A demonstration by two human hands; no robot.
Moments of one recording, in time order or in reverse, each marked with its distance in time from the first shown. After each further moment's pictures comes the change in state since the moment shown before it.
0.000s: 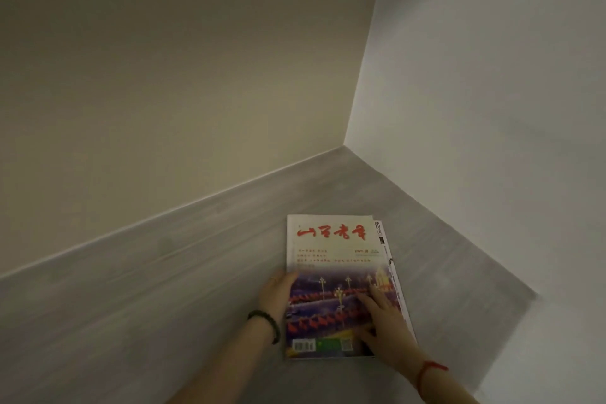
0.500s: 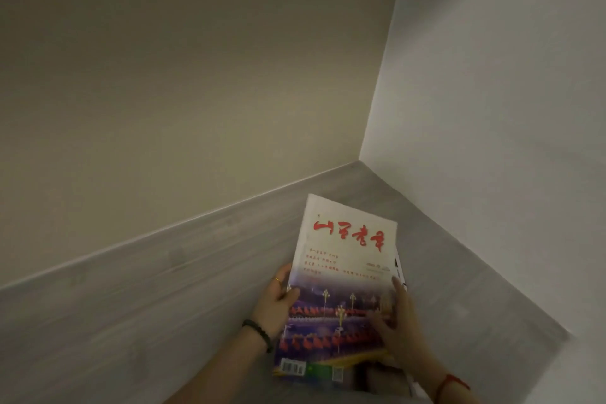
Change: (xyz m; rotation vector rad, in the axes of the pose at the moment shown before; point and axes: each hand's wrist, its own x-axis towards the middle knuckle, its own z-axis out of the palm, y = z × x) left_hand 0.006 0.016 -0.013 0.121 -0.026 0.303; right_hand 0.024 0.001 -0.025 0.568 0.212 0.018
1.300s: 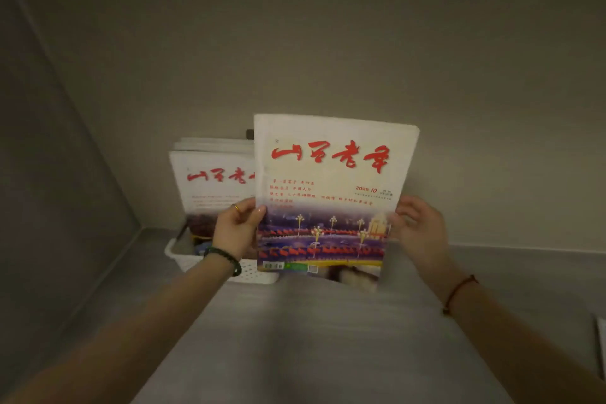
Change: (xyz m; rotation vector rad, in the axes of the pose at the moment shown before) left_hand -0.280 0.078 -0.431 0.000 0.948 0.319; right_hand -0.105 -0.355 0.311 0.343 -0.223 -0.608
